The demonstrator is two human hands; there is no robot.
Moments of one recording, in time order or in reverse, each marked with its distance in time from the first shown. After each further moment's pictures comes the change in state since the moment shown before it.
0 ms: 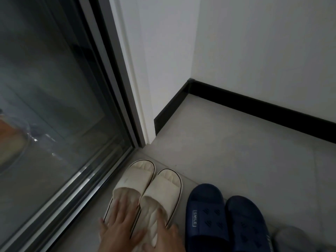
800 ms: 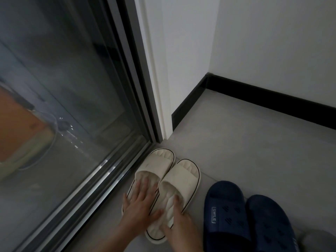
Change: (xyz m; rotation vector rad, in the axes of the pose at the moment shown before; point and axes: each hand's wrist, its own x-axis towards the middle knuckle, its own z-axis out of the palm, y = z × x) left_hand 0.039 -0.018 0.000 -0.044 0.040 0.165; right_hand 0.021 0.005 0.015 0.100 0.253 -0.107
